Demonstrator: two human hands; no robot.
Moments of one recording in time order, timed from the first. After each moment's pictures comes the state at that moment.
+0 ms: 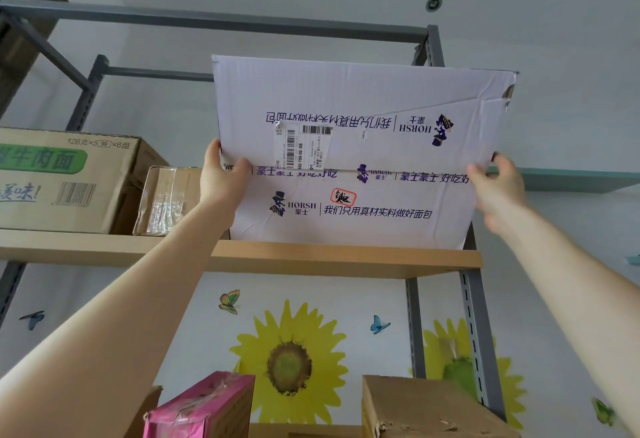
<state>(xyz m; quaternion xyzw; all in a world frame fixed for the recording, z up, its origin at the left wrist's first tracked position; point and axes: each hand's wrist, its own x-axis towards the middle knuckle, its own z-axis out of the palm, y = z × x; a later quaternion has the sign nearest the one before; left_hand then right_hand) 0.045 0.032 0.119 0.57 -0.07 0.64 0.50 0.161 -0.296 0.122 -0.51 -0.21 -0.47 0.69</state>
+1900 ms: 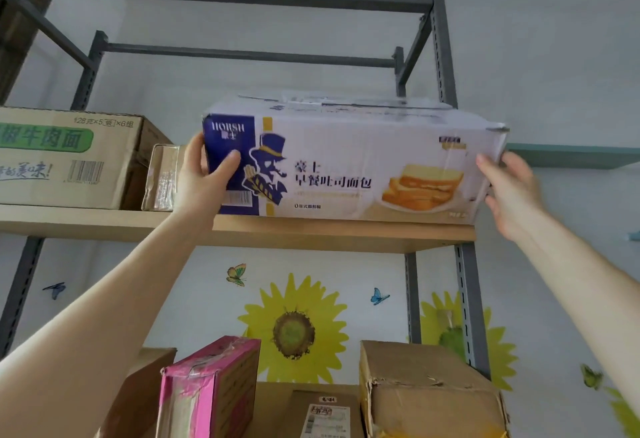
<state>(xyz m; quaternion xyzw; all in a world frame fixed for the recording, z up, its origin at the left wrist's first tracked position) 0.016 0.042 0.067 0.59 -0.12 0.62 0.51 0.138 -0.310 0.077 -0.46 -0.31 -0.36 0.75</state>
